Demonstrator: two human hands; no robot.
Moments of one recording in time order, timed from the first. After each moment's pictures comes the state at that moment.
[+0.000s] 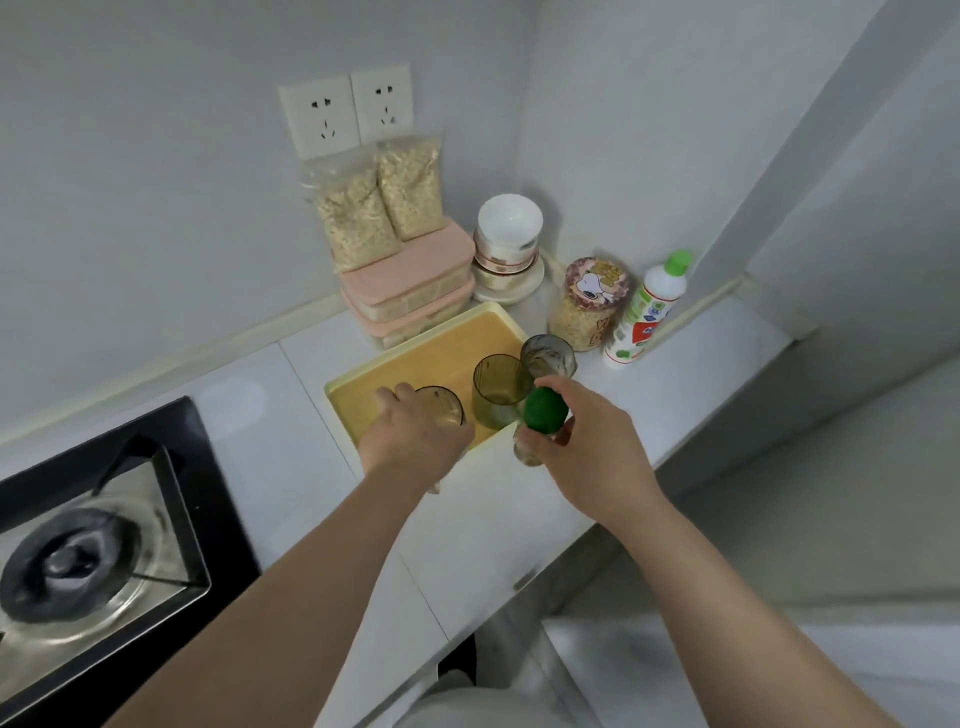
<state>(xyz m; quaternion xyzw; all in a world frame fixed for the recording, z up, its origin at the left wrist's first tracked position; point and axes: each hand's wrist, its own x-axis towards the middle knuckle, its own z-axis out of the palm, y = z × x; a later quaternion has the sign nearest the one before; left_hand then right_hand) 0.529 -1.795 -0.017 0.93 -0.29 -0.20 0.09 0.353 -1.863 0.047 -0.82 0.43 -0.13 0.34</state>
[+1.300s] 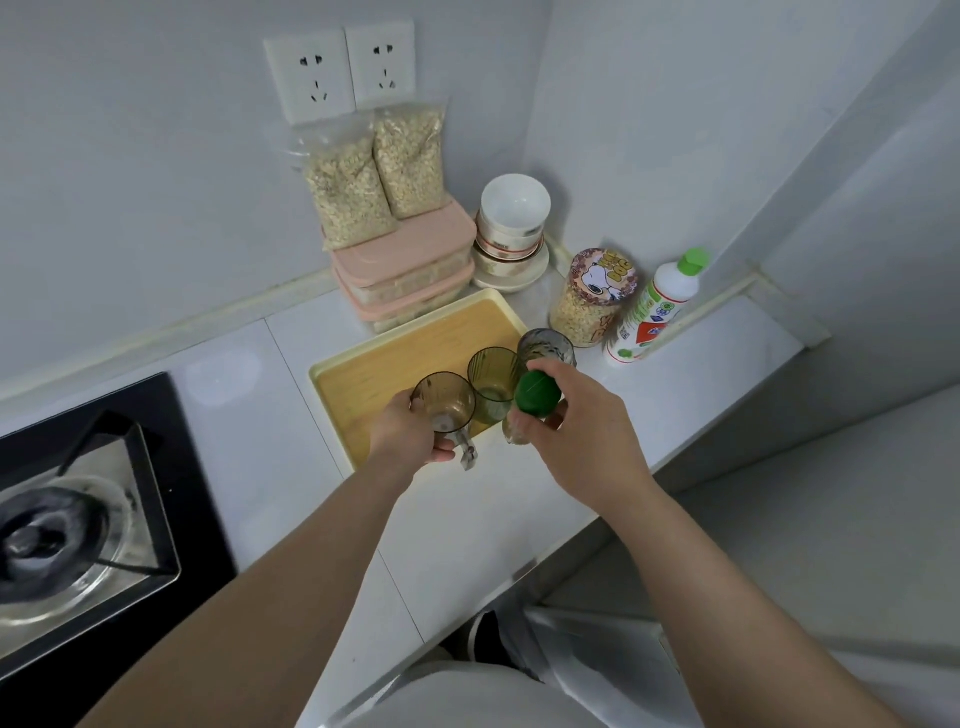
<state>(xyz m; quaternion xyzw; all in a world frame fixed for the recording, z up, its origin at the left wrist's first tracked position) 0.535 -1.819 -0.051 0.77 -0.03 -0.43 0.46 0.363 -1.898 0.032 -0.84 0.41 -0.13 0.34</state>
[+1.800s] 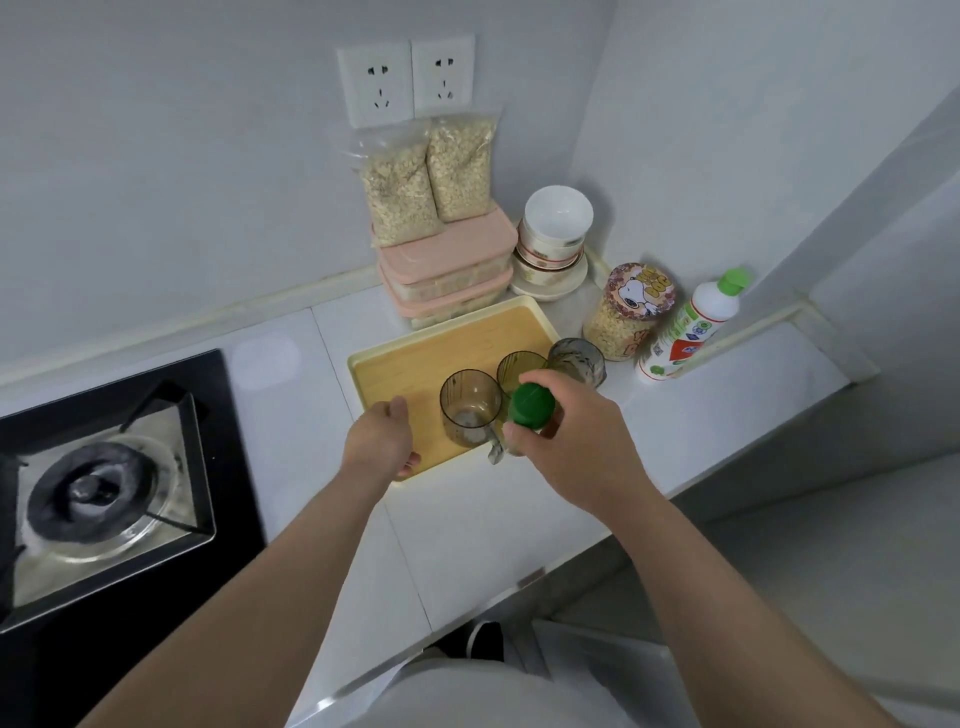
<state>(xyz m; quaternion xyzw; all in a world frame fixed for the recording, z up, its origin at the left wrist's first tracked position) 0.551 -1.771 -0.041 0.85 -0.03 -0.36 0.38 0.375 -1.887 0.033 -0.87 0.32 -0.13 0.35</state>
